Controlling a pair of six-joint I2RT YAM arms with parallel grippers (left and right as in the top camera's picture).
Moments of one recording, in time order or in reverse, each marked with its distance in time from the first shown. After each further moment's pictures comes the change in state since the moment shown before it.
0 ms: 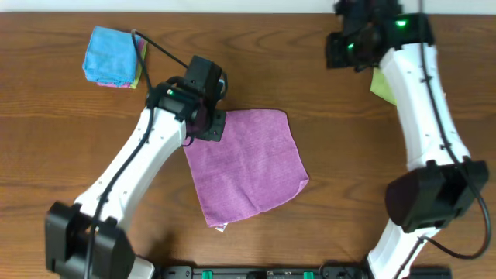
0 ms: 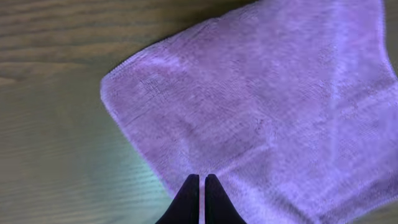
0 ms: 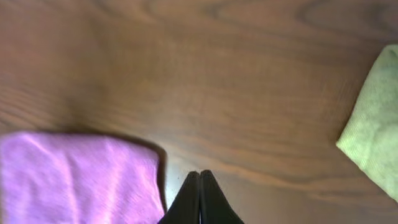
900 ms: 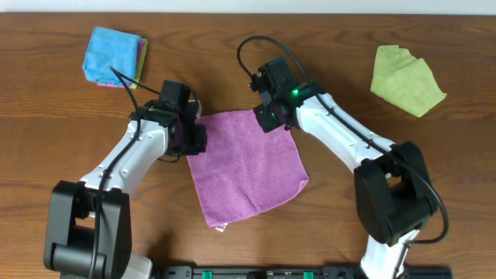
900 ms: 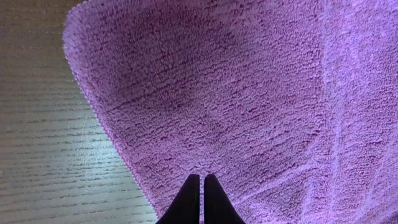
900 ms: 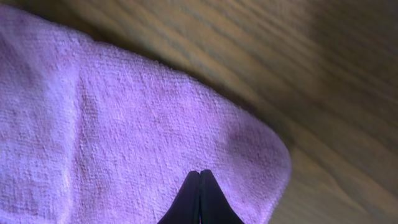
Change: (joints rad) left arm 0.169 0.024 -0.328 0.293 0.203 -0.068; right arm 0.331 0.002 -0.564 0.491 0.072 -0.009
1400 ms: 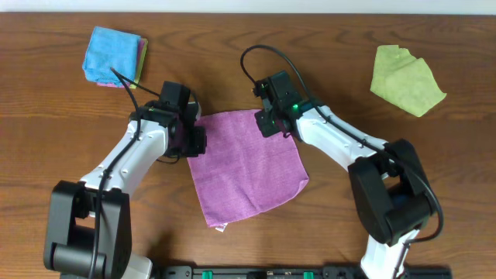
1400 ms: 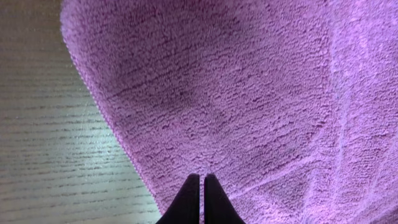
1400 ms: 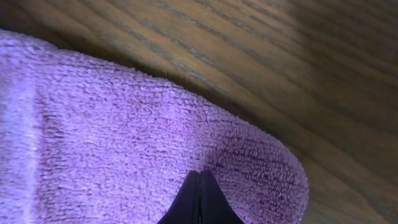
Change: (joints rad) left arm 0.000 0.000 0.000 -0.027 0.000 -0.001; right arm 0.000 0.000 -0.155 0.221 0.019 0.063
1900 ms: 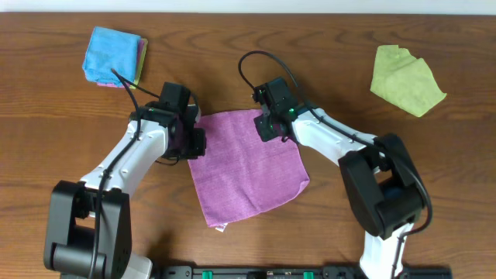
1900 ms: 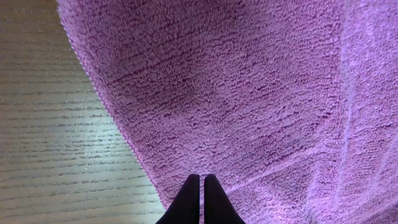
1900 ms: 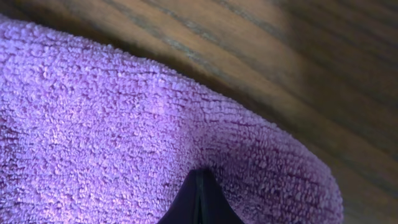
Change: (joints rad) left arm 0.000 0.000 0.000 -0.026 0.000 0.000; right arm 0.011 0.056 -0.014 0.024 0.004 0.016
